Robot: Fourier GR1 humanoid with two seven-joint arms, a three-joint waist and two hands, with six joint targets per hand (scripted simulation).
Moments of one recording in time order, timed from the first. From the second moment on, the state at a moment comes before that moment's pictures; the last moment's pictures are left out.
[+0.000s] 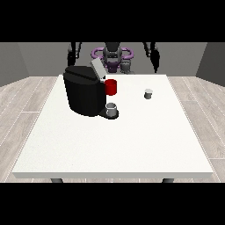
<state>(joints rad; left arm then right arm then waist) -0.03 0.10 0.03 -1.56 0.01 0.02 0.01 0.02 -0.13 0.00 -1.55 -0.01 0.00 -0.03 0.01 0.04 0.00</state>
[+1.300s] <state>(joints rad) -0.28 0.38 0.18 -1.15 -0.05 -0.20 -0.12 -0.06 -0.01 0.00 -1.60 -0.01 -0.11 -0.11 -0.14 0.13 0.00</state>
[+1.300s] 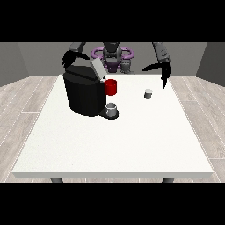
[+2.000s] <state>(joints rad) -0.42 0.39 0.12 -0.89 -0.22 -0.15 -0.16 -0.14 -0.02 -0.02 -1.51 0.00 -0.14 -0.05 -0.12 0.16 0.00</state>
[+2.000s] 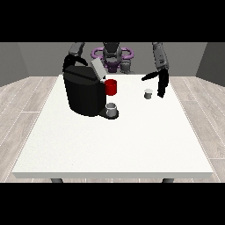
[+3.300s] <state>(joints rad) -0.56 0.41 0.07 -0.60 -0.52 0.11 -0.29 -0.23 -0.04 -0.03 -1.44 0.02 -0.16 0.01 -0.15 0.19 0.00</state>
